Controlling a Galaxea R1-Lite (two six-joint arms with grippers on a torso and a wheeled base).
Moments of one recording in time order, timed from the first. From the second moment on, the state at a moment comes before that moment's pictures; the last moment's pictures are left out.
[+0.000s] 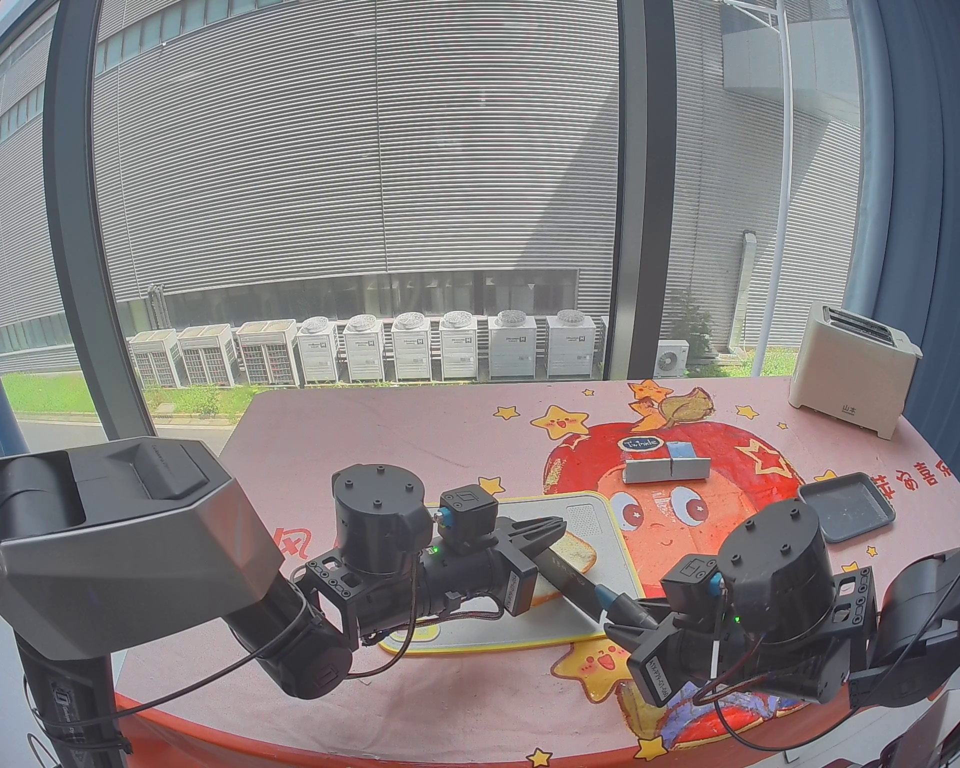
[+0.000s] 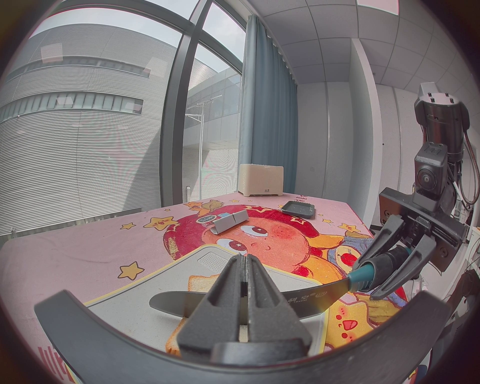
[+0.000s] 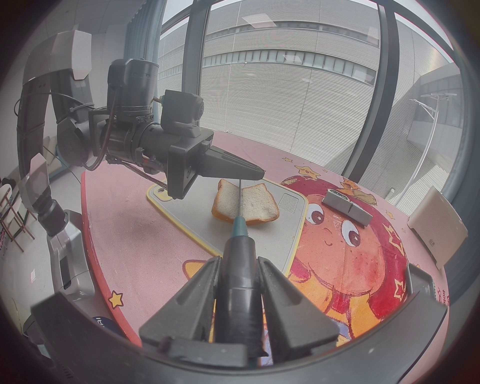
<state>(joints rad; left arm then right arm) -0.68 2.21 -0.75 -1.23 -0.30 -0.02 0.90 1.66 -0.56 -0.38 -0.29 0.09</state>
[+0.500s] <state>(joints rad) -0.68 2.18 -0.78 -1.22 -0.30 -0.02 0.90 1.66 -0.56 -0.38 -0.29 0.10</state>
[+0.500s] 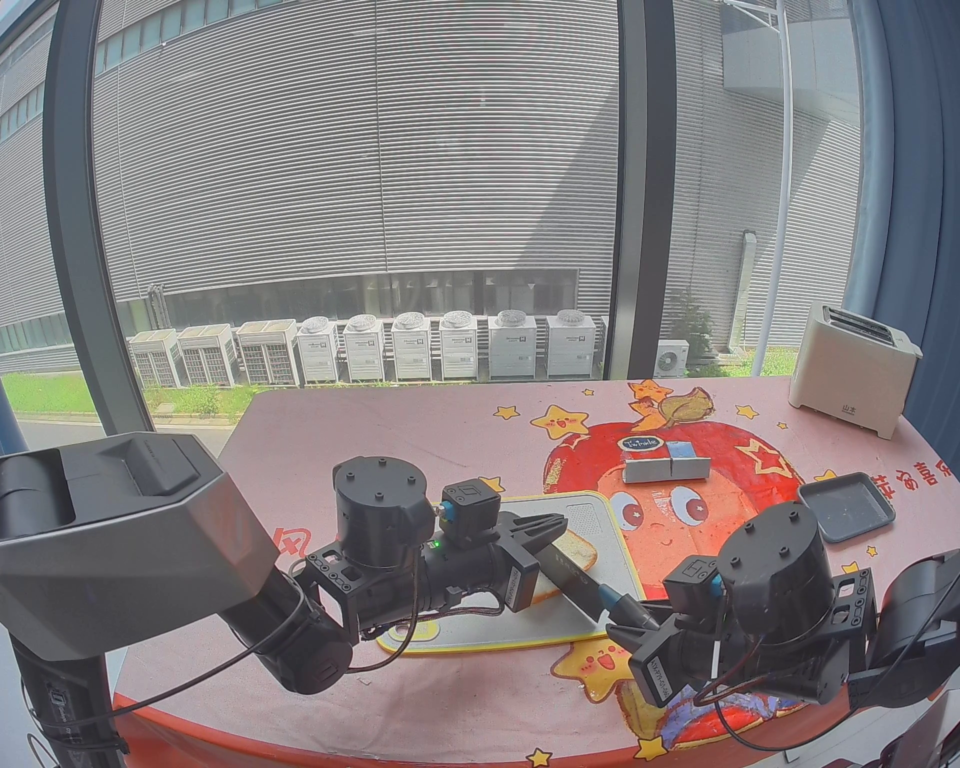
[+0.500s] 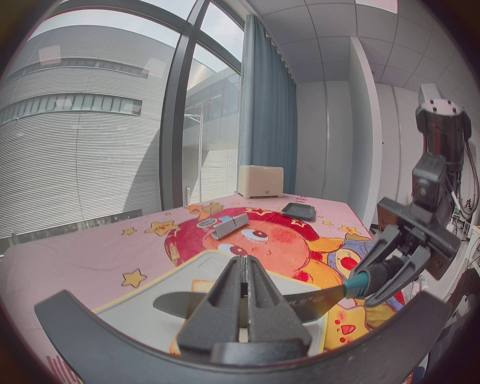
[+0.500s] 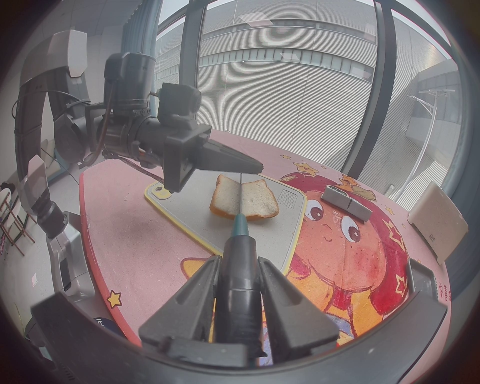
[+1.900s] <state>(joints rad) -0.64 2.20 -0.78 -1.25 -0.29 0.01 0.90 1.66 -0.56 -0.38 -0.29 0.11</state>
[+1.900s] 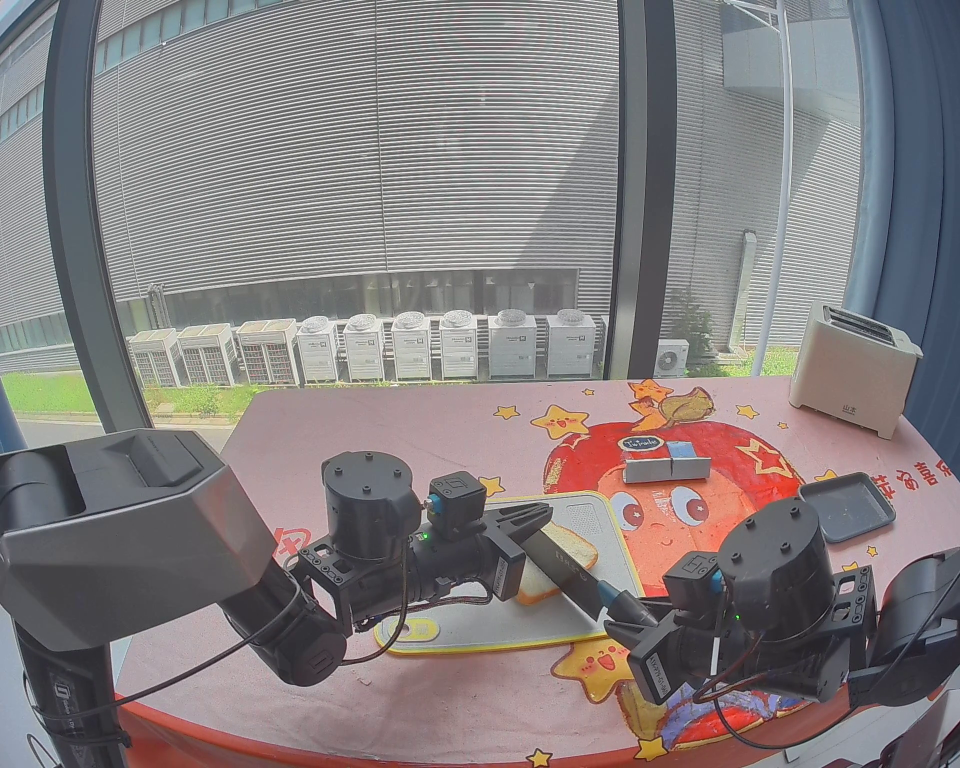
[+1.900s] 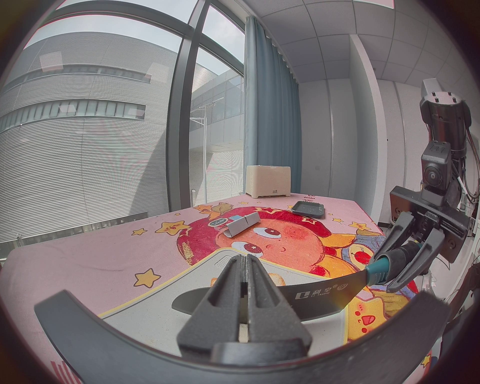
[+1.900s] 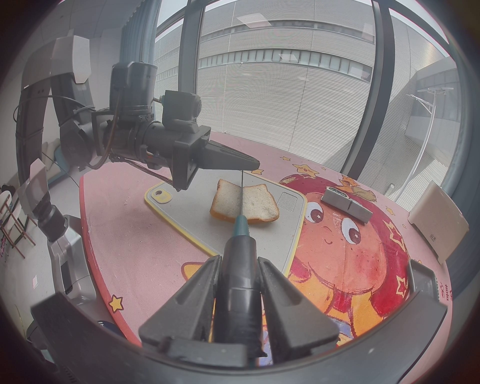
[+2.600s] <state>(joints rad) -0.64 2.22 -0.79 -1.26 -0.29 0.01 0.90 1.66 -0.56 -0.37 -0.29 0.12</state>
